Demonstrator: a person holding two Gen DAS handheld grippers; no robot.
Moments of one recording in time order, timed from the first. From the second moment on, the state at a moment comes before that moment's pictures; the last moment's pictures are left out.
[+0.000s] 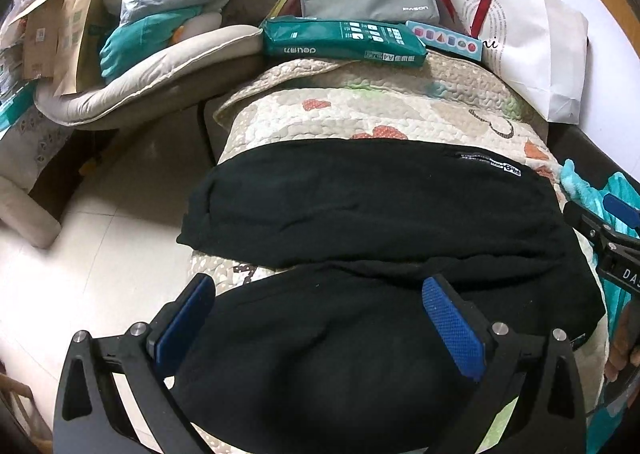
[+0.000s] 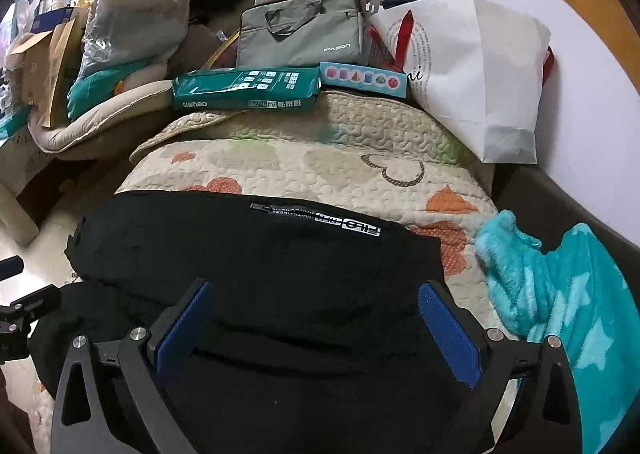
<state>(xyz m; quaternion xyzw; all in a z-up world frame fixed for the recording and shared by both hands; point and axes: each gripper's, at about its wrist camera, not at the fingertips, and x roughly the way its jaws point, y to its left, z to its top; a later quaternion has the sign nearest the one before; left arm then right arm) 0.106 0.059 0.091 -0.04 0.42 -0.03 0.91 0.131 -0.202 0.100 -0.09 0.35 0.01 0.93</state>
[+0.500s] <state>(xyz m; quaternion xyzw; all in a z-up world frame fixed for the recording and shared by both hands) 0.209 0.155 0.109 -0.16 0.43 -0.06 0.89 0.201 -0.239 0.119 -0.03 0.43 0.08 0.90</state>
